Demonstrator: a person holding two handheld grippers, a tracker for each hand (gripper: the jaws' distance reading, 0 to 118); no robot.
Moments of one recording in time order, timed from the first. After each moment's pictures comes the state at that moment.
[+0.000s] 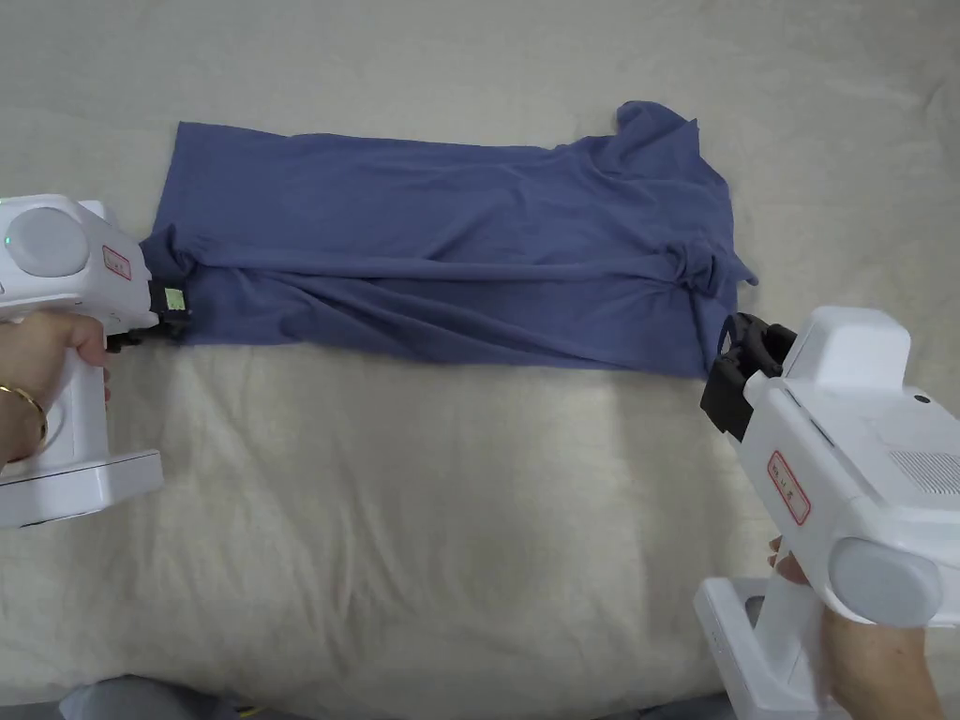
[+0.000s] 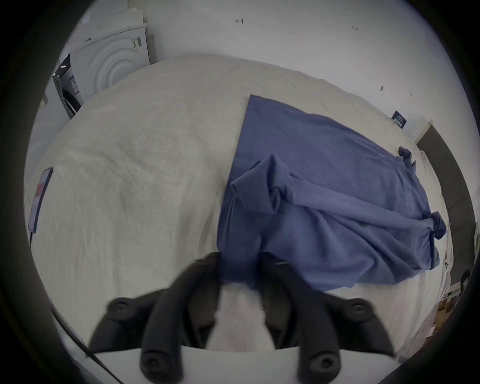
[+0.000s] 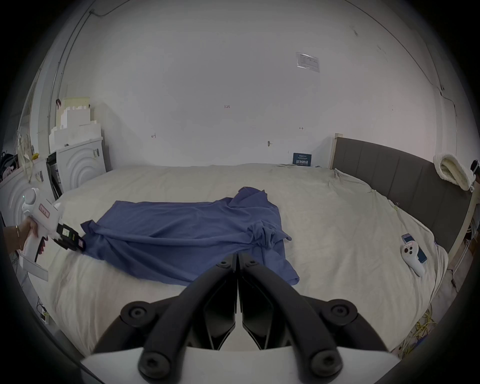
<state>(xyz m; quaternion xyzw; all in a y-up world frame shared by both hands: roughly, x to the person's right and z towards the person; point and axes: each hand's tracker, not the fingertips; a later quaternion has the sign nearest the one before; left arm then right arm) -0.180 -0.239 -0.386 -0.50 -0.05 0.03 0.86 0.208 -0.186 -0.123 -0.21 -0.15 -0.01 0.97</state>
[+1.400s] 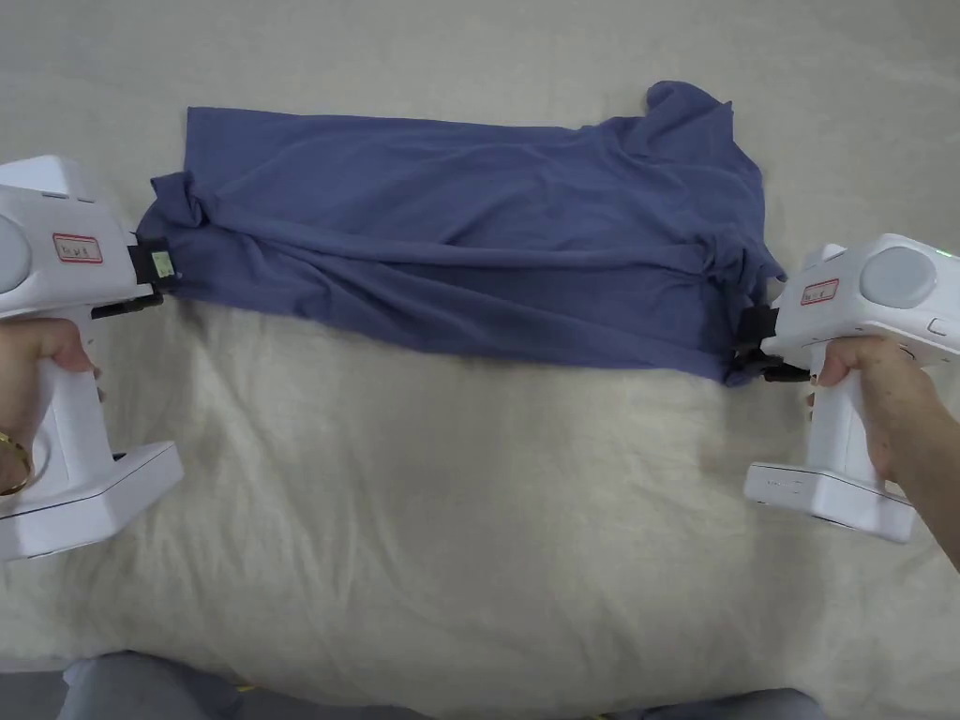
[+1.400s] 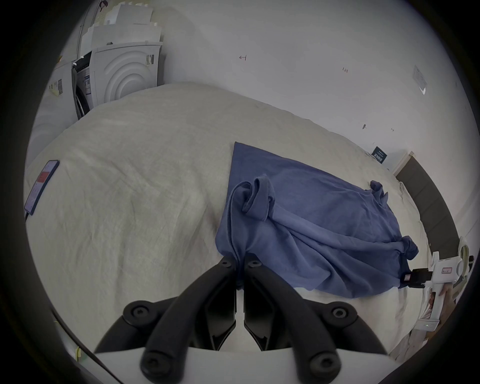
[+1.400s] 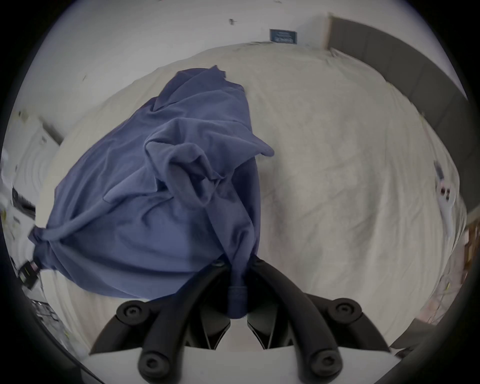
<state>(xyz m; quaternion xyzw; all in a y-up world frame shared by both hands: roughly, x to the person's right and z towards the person) -0.185 -0.209 -0.349 -0.42 -0.07 0.10 0.90 0.335 -0.243 -0.259 -0.51 -0.18 -0.19 0.82</state>
